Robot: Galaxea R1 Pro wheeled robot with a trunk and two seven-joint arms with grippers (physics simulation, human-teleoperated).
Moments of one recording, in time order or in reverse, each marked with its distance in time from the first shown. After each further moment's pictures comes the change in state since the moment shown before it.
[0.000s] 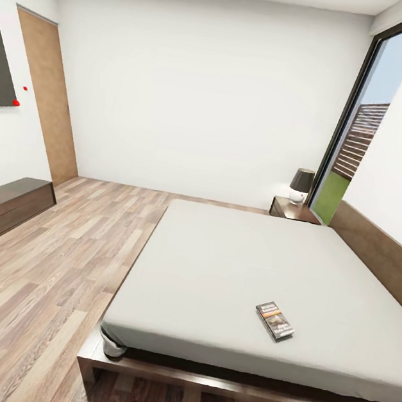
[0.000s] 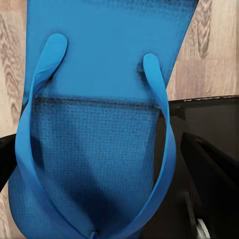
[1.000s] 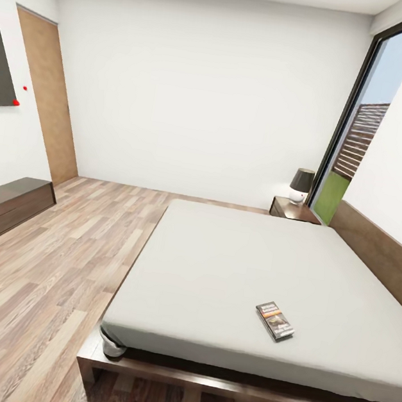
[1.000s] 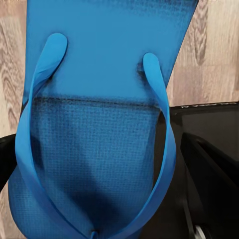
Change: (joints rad) left arm 0.001 -0.001 0.000 -0.006 0.002 -0.015 -0.009; right arm 0.000 -0.006 0.003 0.003 0.002 -0.089 0.004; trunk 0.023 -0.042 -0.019
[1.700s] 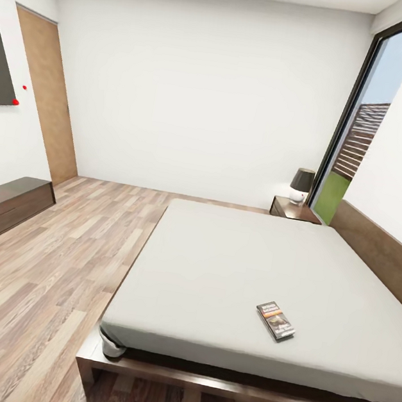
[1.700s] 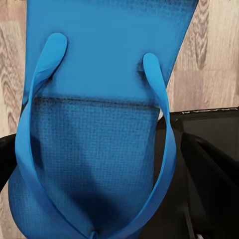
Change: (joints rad) left arm 0.000 -0.001 0.000 -0.010 0.000 0.000 0.000; right arm 0.001 -0.001 0.002 0.000 0.010 -0.009 0.000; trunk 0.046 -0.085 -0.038
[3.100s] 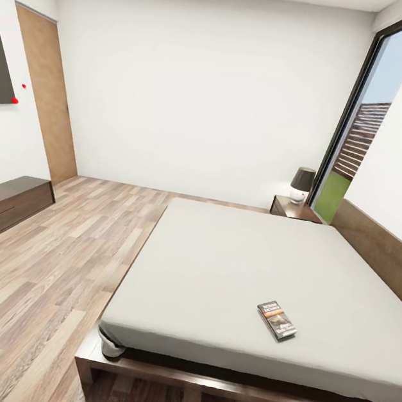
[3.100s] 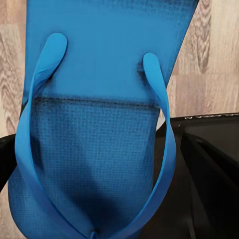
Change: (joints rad) left arm 0.001 0.001 0.000 -0.001 -0.001 -0.006 0.000; right arm 0.000 0.001 0.004 -0.001 0.002 -0.001 0.000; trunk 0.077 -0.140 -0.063
